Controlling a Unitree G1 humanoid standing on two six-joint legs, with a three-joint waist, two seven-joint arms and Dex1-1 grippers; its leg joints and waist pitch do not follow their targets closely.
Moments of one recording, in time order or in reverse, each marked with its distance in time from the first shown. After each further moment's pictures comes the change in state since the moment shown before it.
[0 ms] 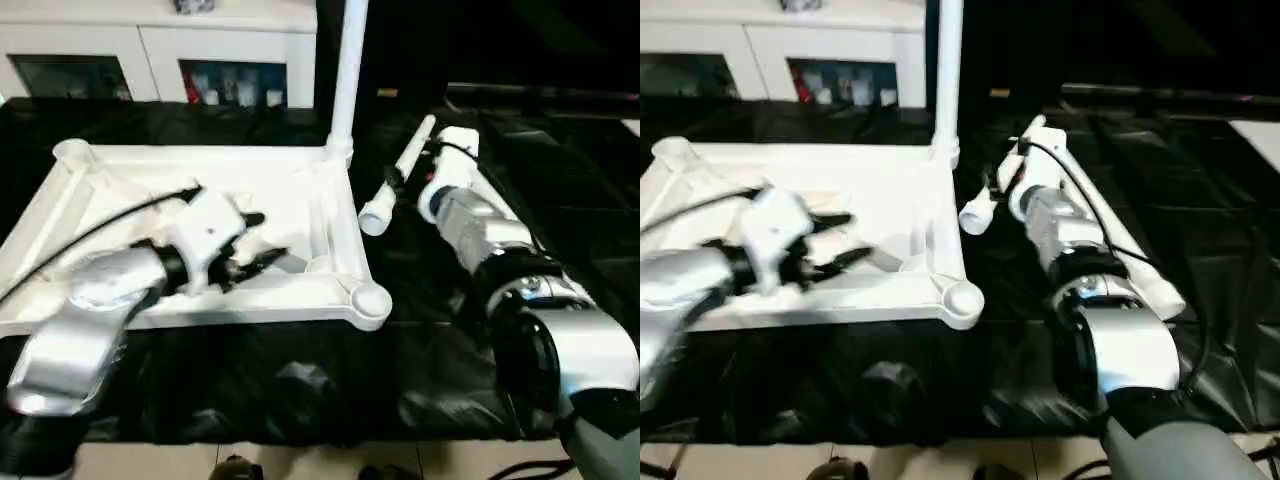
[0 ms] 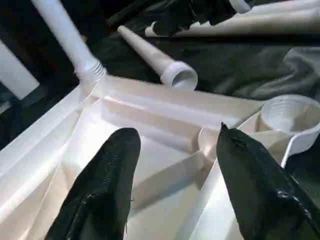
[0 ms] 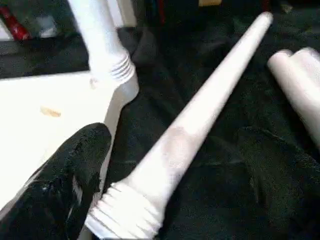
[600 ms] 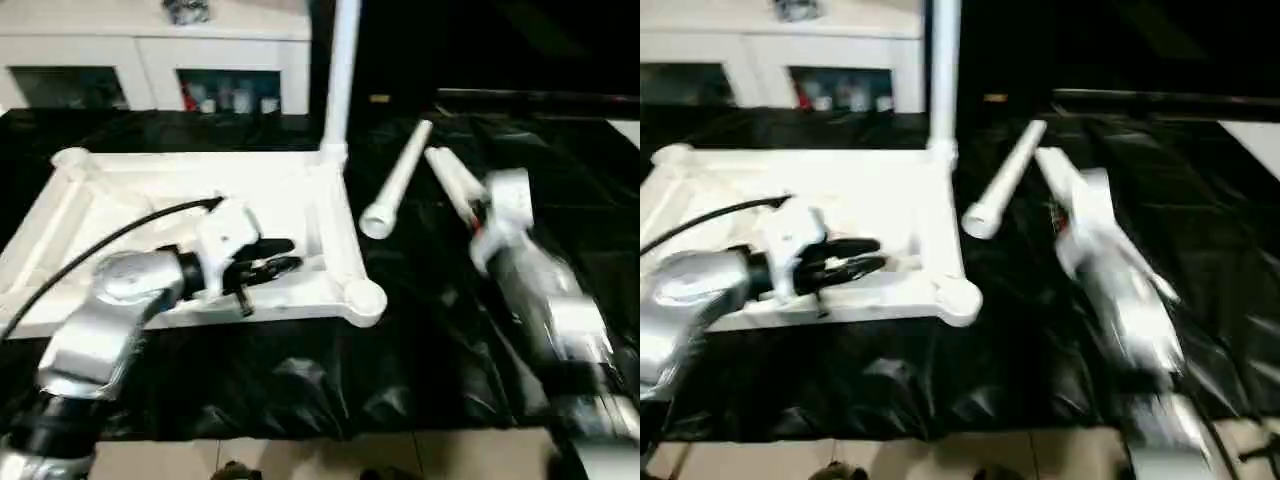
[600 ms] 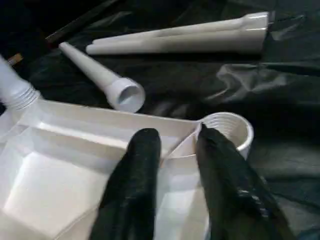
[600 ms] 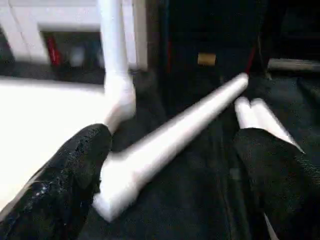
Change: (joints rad) left arm -0.077 -0.082 -0.111 0.185 -0.018 -0.101 -0.110; right arm 0.380 -0.089 0.053 -0.686 0.041 0.127 0.165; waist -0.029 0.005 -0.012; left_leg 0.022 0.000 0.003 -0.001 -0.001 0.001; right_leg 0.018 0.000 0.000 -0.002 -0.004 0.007
